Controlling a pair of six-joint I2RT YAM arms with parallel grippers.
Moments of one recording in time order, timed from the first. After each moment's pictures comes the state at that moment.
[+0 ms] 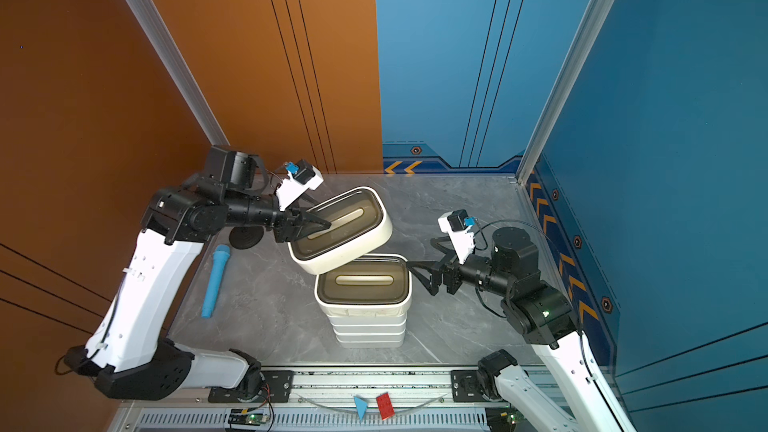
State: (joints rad) left arm -0.44 1.39 1.95 -1.30 0.59 0.42; right arm 0.43 0.74 1.05 -0.66 -0.58 0.11
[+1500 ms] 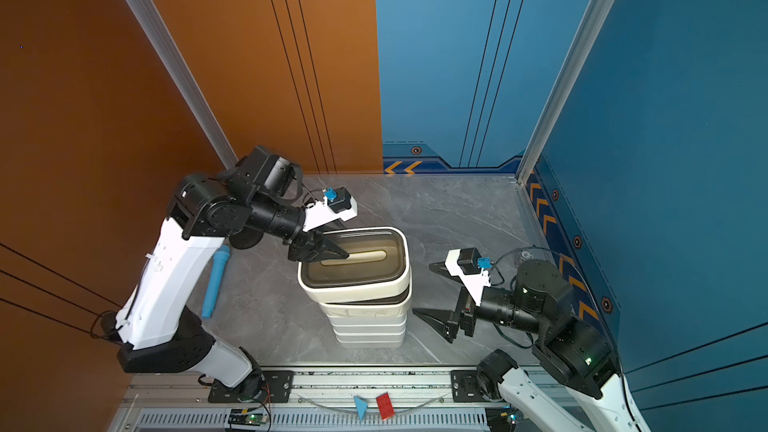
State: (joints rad) left arm -0.72 1.57 2.27 -1.59 0.51 0.55; right arm 0.58 0.56 1.09 -0.78 -0.62 0.00
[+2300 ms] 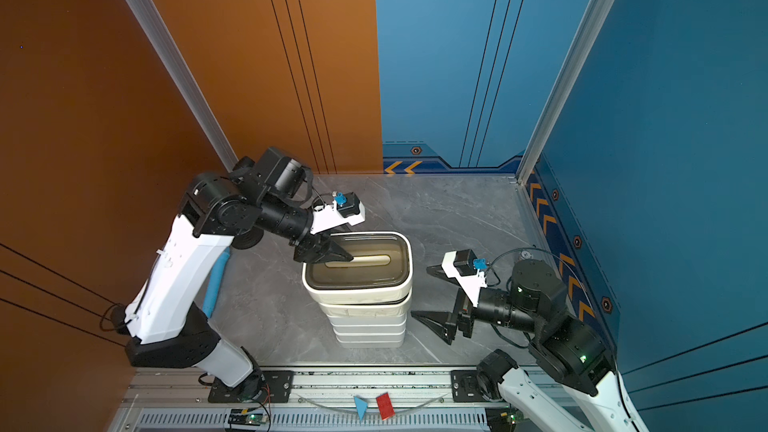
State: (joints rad) left arm -0.75 1.61 2.29 -1.61 0.48 0.57; right arm 0.59 0.56 1.06 -0.77 -0.64 0.00
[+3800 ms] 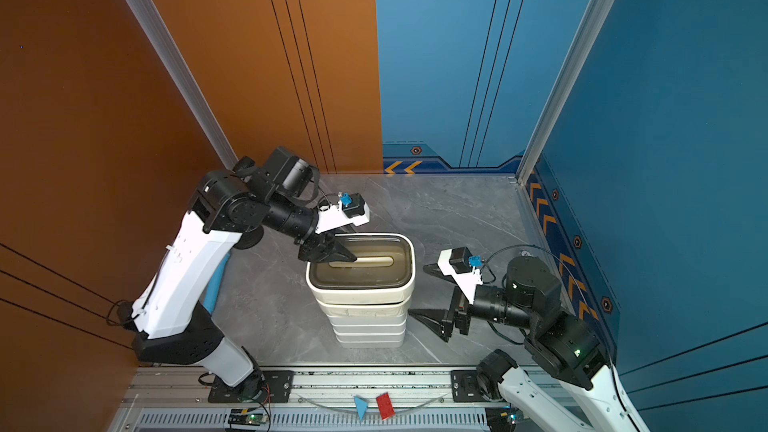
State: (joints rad) left arm -0.75 1.63 2.29 -1.61 0.50 0.59; right arm 0.60 0.58 1.05 -0.75 -0.64 0.00
